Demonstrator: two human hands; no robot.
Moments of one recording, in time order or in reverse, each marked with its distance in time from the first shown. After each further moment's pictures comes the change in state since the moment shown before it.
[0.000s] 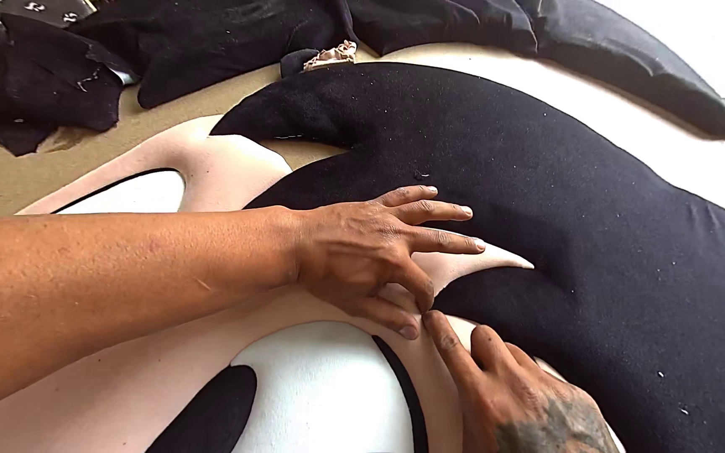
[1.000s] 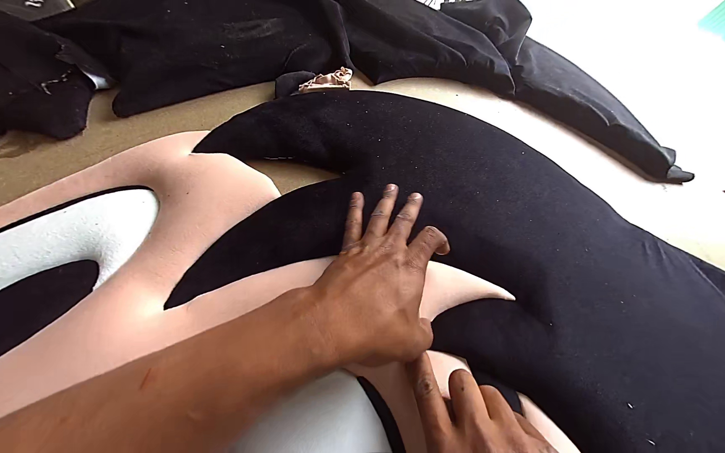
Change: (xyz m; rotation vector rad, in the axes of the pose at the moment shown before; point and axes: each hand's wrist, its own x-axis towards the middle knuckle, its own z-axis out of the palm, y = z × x) left_hand 0.039 0.043 -0.001 -0.035 -0.046 -0.964; right_hand 0.005 -0.022 -0.007 -0.106 -0.059 0.054
